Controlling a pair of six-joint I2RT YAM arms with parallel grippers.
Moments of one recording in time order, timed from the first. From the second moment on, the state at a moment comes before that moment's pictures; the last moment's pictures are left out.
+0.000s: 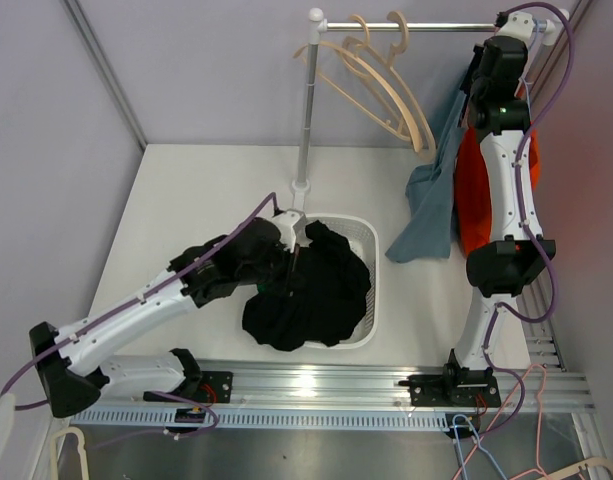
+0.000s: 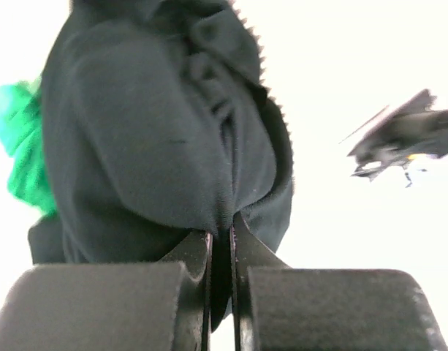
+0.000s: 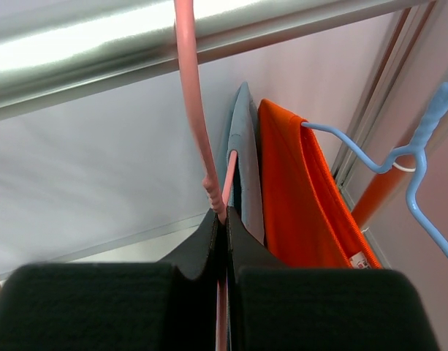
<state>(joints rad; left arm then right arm) -0.92 1.10 1.08 -0.73 0.02 -0.51 0.03 2.02 2.41 -0.51 0.31 0.13</state>
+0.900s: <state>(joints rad) -0.88 1.42 1.07 -0.37 0.05 -0.61 0.03 1.65 2.35 -0.66 0.19 0.23</state>
